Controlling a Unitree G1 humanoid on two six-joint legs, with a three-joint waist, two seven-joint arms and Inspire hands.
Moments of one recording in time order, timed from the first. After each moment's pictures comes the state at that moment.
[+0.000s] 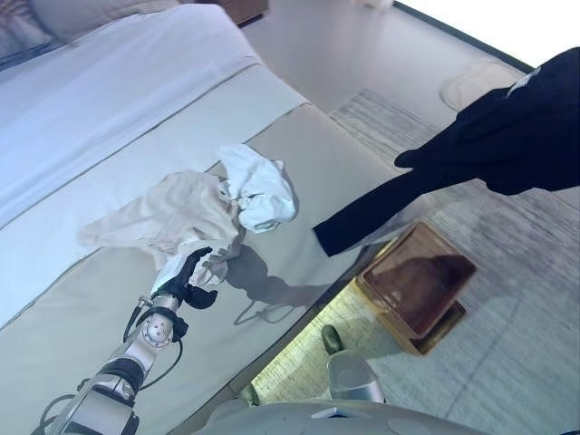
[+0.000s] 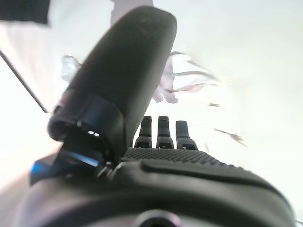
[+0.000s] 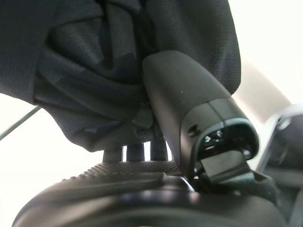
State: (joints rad) left arm -0.20 0.50 -0.30 1.01 0.22 -0.39 0.25; right arm -0.53 -1.21 -0.10 0.52 0.34 0.07 -0.18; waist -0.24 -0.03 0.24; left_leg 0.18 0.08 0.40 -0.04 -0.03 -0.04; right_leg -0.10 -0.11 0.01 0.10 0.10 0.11
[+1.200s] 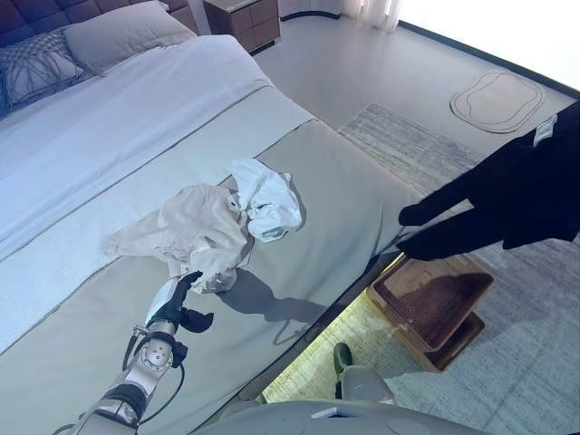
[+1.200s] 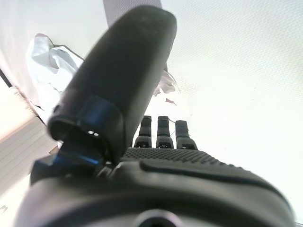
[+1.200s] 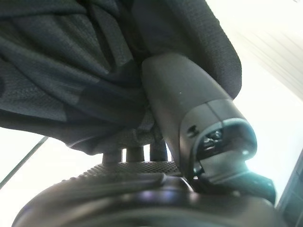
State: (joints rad) left arm -0.11 0.44 -0.27 1.03 0.16 -0.35 0.26; right arm -0.52 -1.22 -0.07 0.72 0.29 0.07 -0.11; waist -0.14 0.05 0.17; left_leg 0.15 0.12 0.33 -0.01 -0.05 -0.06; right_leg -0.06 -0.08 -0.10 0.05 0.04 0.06
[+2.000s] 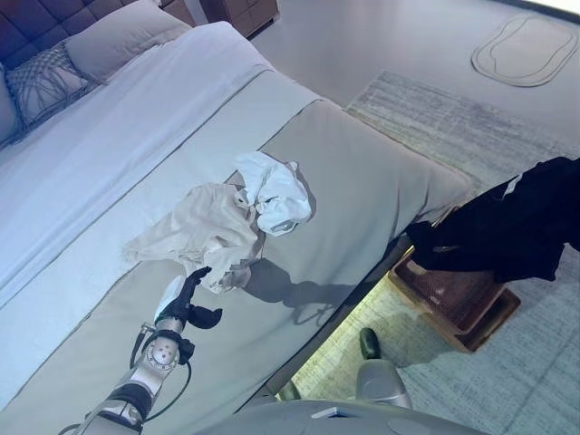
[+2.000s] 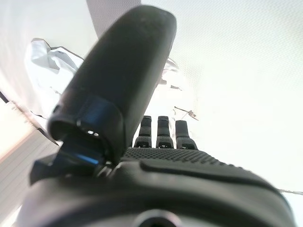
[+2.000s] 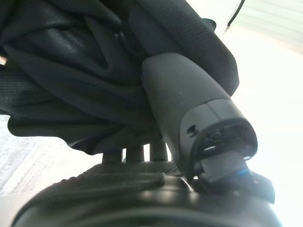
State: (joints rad) left arm -0.10 0.41 -0.28 0.98 0.16 -0.38 0.25; right arm -0.40 -1.09 -0.12 0.78 0.23 0.11 -0.12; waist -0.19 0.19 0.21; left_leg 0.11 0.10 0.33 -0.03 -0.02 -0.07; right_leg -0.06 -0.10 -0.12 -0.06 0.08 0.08
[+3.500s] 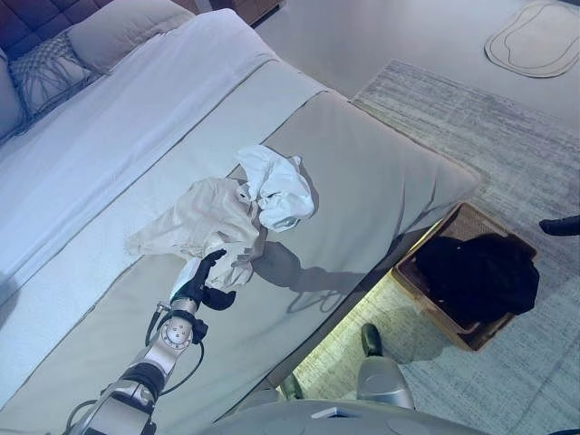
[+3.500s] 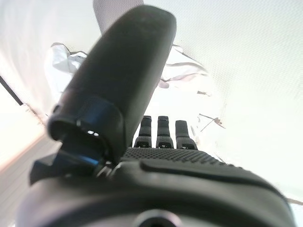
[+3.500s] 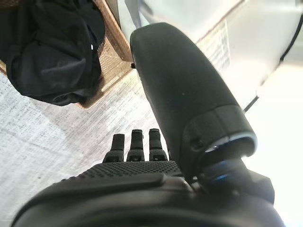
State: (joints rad) left arm -0.18 0.40 -0.32 0.96 0.16 -0.34 0.24; right arm -0.56 -1.08 -0.02 1.05 0.15 0.19 0.14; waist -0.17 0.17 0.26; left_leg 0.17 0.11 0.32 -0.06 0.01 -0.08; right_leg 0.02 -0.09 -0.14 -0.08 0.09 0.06
